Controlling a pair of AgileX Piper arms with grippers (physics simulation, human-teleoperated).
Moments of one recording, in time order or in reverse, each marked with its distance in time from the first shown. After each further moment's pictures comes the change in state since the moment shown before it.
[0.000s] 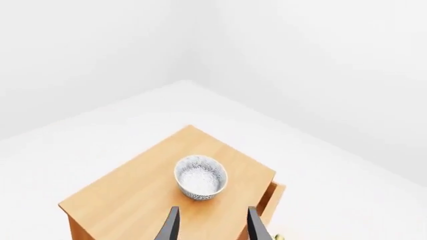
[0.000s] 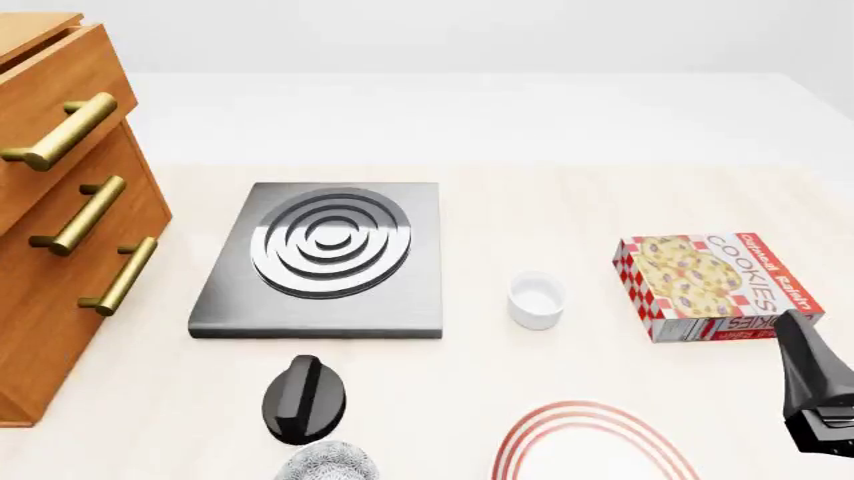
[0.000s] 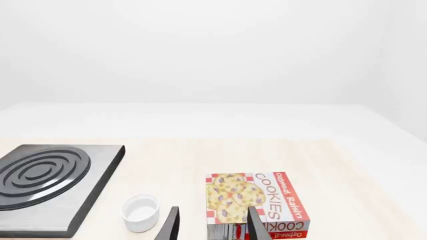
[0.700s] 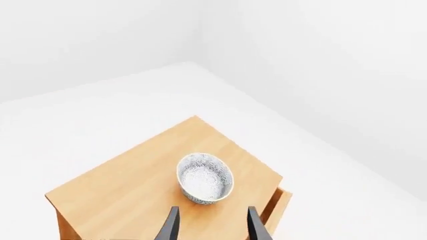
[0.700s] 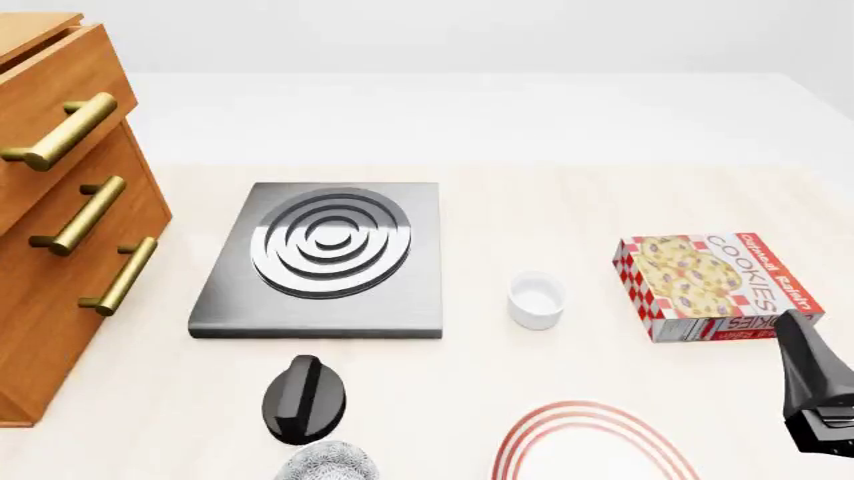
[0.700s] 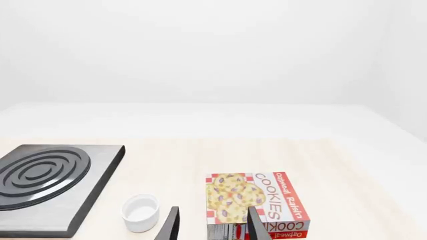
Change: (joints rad) left arm 0.029 0.118 -0.033 -0.007 -0.097; right arm 0.000 0.000 0.000 0.000 0.000
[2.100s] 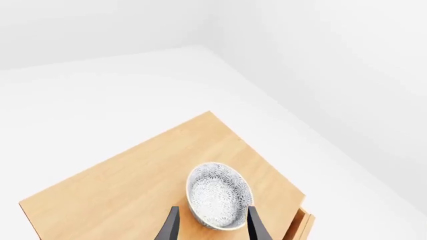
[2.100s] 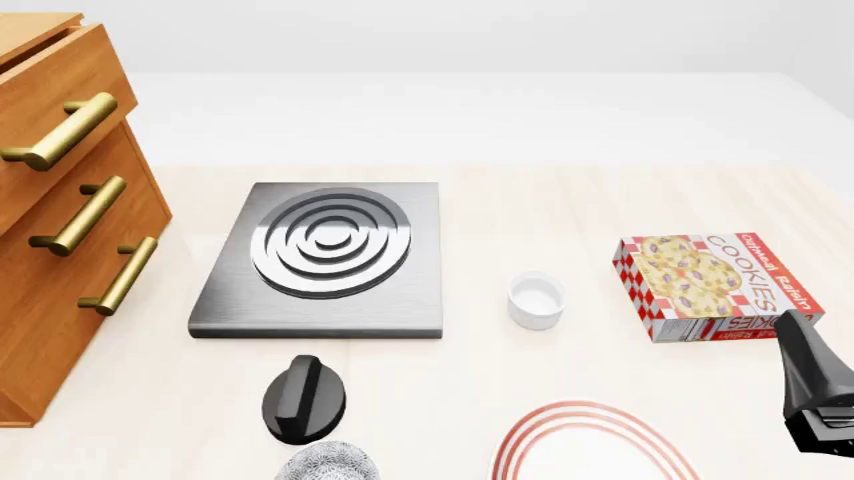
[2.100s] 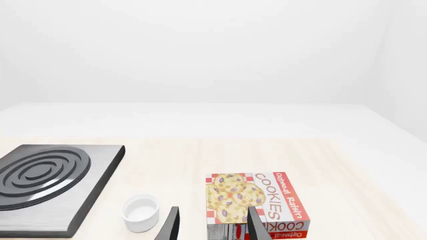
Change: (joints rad) left arm 0.039 0.200 -0.006 -0.116 -0.078; right arm 0.000 0.000 0.000 0.000 0.000
